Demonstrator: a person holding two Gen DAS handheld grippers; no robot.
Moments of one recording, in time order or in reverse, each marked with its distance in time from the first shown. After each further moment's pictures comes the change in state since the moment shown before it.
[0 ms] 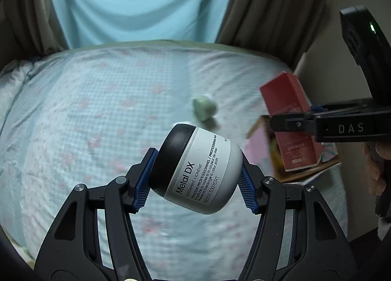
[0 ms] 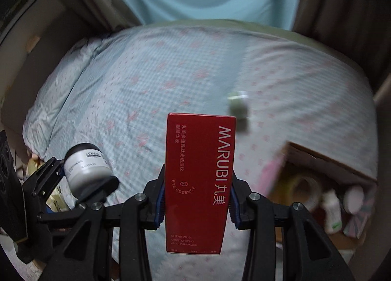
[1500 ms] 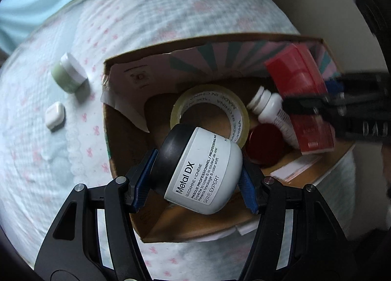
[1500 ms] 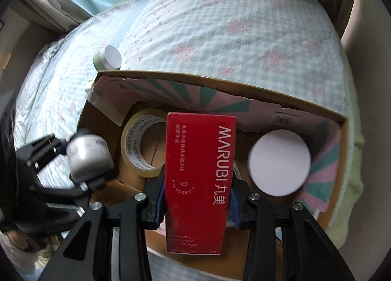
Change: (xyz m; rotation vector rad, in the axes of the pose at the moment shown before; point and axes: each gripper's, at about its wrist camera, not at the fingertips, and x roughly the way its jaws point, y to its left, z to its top) left arm 0.221 -0.235 -0.038 0.244 0.383 -0.019; right arm 0.058 -0.276 -0.085 0.121 0.139 0.014
